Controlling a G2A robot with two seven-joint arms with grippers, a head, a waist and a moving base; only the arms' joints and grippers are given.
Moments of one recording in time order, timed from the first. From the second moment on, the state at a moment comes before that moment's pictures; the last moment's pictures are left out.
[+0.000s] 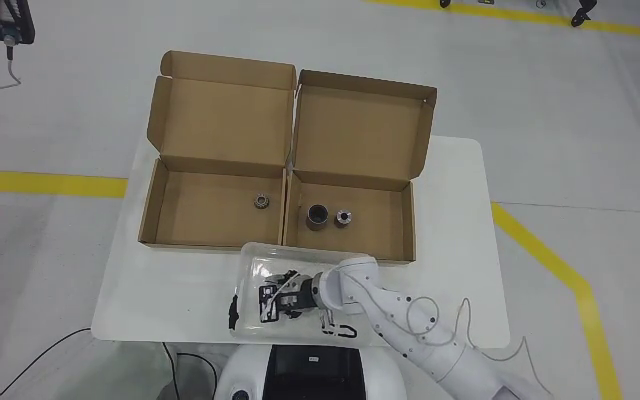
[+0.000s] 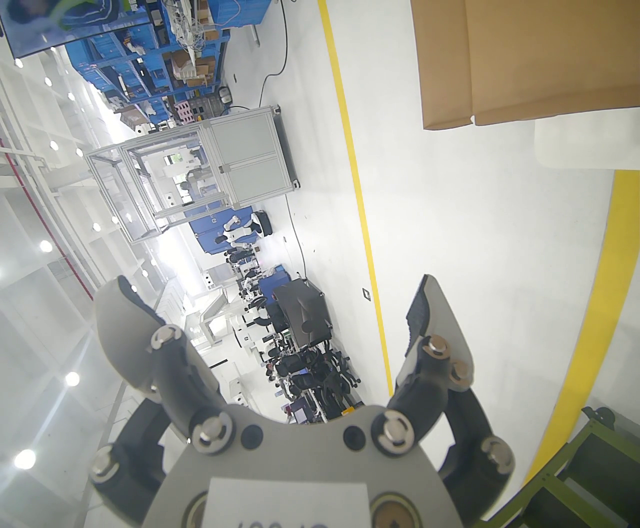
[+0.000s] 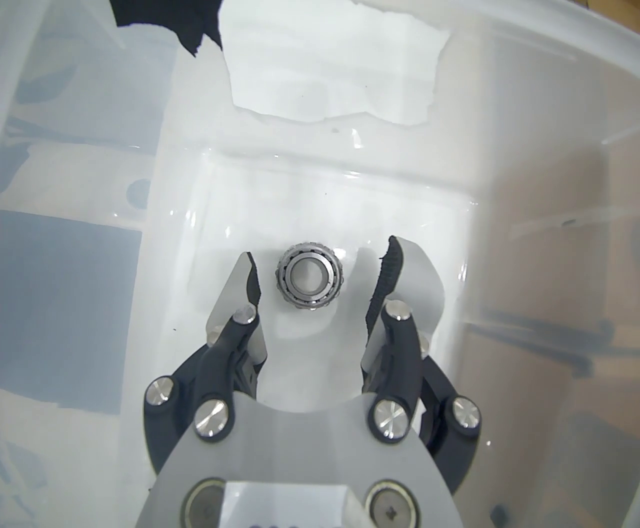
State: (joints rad) left arm 0.11 -0.38 -0.87 -1.29 2.37 -0.77 0.65; right arm -1.06 -1.42 0.61 -1.39 -1.57 -0.82 0.38
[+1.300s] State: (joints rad) left arm 0.11 -0.38 -0.87 -1.29 2.37 -0.77 0.65; right arm -1.11 -1.36 0.78 -1.69 -1.51 -0.77 0.05
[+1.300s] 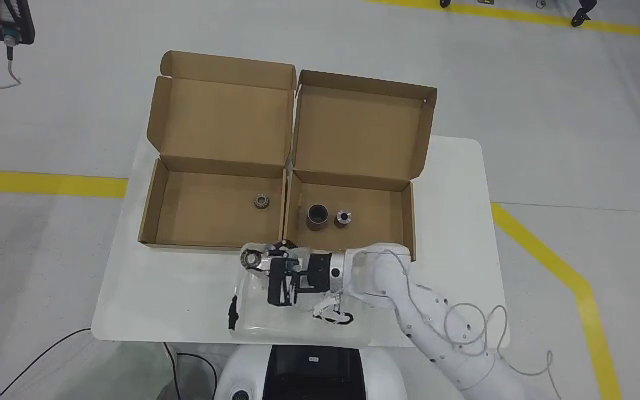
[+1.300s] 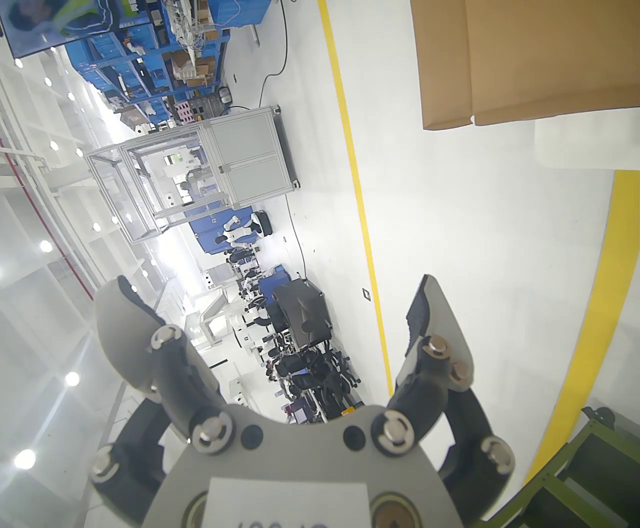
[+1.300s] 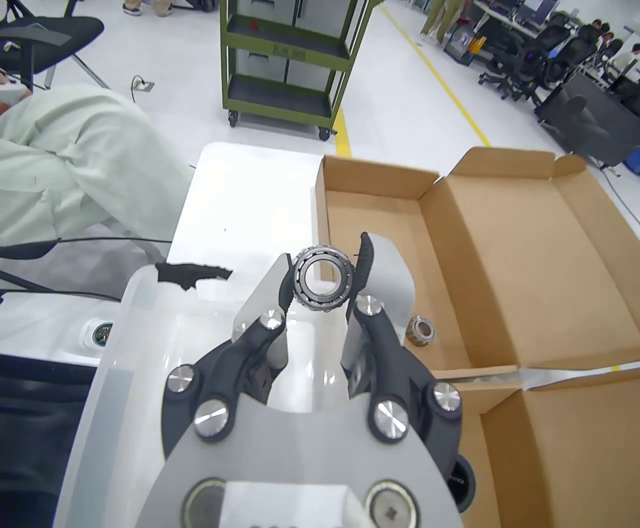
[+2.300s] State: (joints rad) left arm 0.11 -0.38 -0.87 -1.29 2.37 -0.77 0.65; right arm -0.99 -1.40 0.83 -1.56 -1.35 -0.66 -0.36
